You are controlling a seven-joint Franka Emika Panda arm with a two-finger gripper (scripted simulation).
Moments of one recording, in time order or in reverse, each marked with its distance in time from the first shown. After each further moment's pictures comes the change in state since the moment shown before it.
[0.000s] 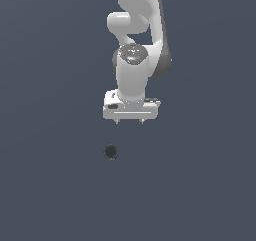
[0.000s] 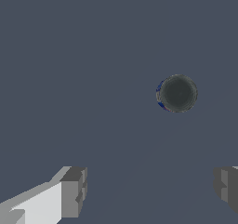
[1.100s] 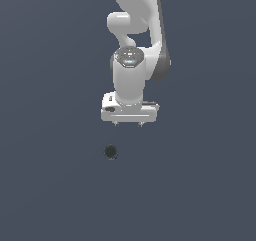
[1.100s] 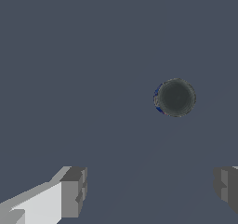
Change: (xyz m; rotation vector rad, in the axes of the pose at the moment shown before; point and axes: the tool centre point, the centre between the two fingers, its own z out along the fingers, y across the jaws) arm 0.011 0.005 0.002 0.015 -0.001 0.042
